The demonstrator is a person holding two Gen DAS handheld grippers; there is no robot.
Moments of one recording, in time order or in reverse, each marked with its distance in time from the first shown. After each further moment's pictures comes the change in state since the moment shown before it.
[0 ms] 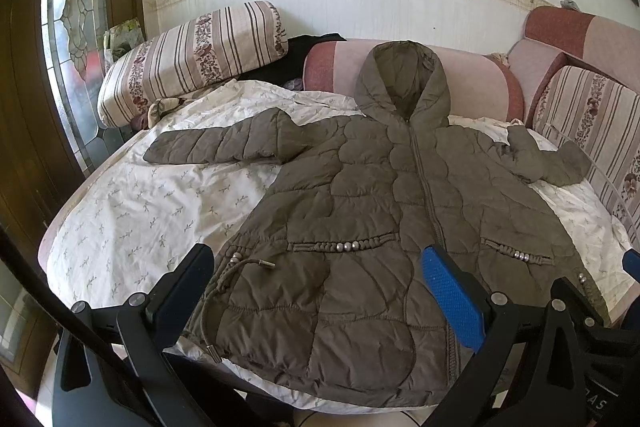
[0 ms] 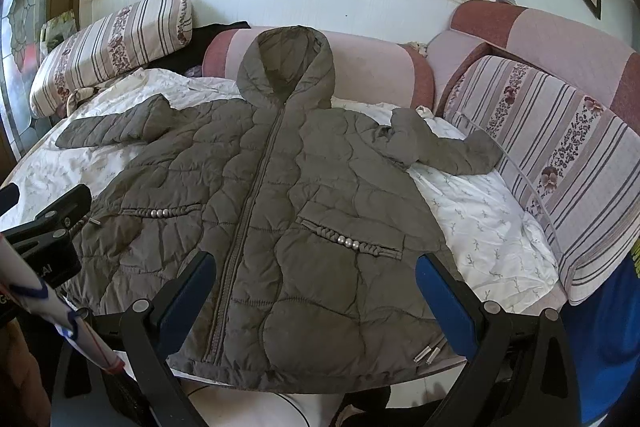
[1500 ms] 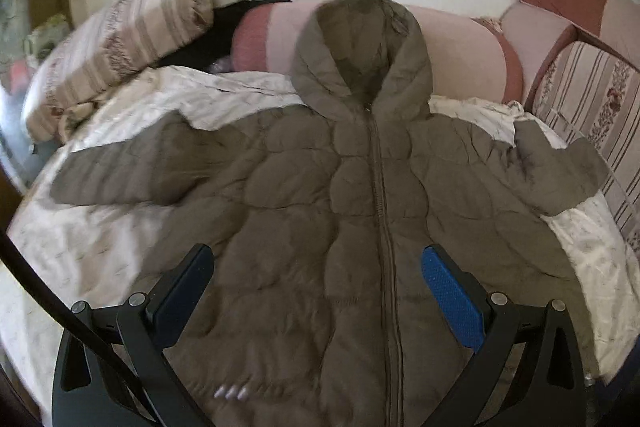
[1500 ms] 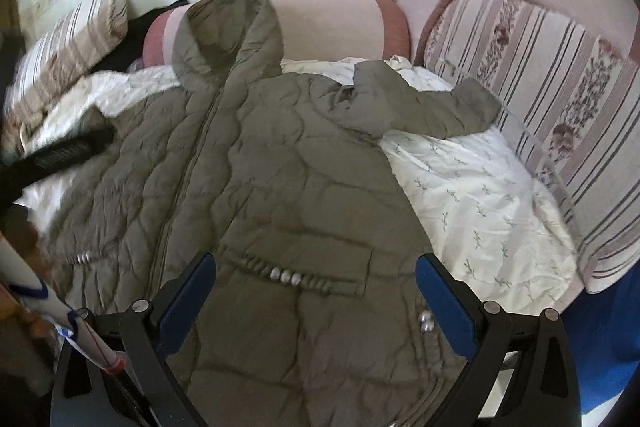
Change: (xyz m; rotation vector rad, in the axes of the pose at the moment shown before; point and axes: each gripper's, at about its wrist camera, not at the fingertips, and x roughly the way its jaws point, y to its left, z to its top) left arm 0.199 -0.101 0.100 0.110 0.052 -0.088; right arm 0.107 -0.086 0.039 0.165 0.162 0.005
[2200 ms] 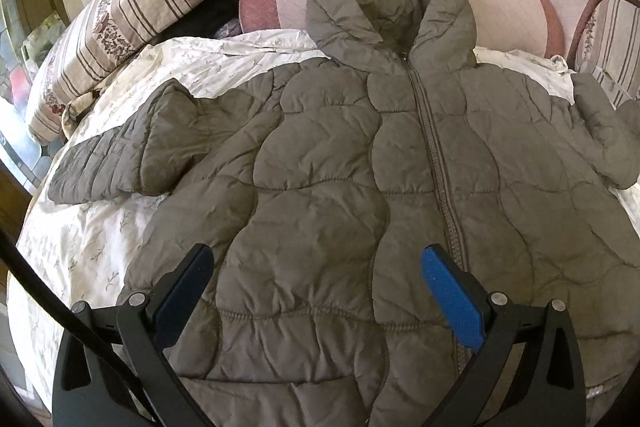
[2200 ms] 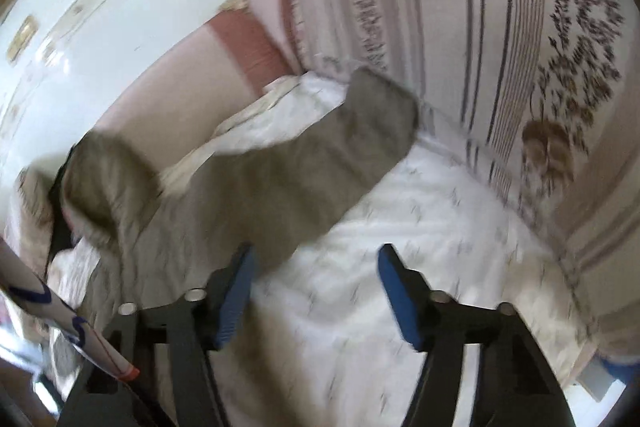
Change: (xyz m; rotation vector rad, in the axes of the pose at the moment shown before) left arm 0.068 0.006 -0.018 0.014 0.221 0.080; right arm 0.115 -0.262 0.145 0.501 0.033 0.040
